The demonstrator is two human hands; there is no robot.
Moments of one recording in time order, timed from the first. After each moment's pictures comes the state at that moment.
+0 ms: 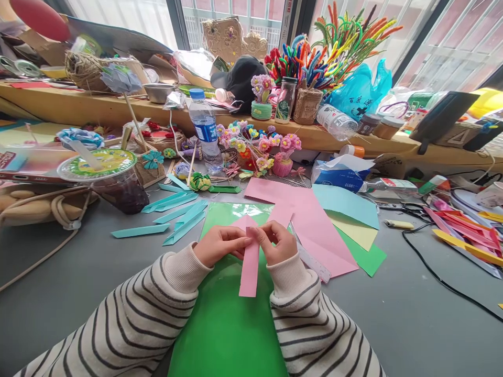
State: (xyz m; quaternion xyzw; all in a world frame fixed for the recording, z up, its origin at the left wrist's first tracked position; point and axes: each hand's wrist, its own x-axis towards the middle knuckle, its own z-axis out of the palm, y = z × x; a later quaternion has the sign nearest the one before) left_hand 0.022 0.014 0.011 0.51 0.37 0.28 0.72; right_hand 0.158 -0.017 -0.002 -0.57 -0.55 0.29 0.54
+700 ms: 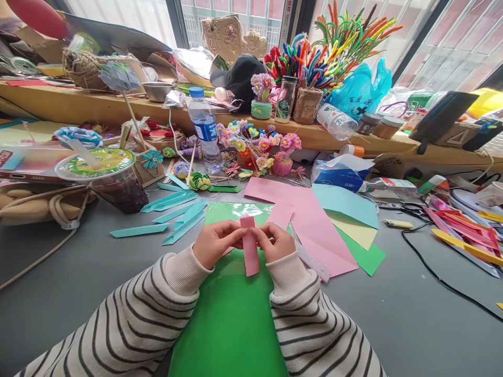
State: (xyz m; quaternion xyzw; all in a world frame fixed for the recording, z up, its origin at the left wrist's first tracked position) left_hand 0.023 0.011 0.002 0.55 0.40 0.39 0.62; right_hand 0.157 -0.017 -0.003 -0.59 -0.53 0.35 0.51
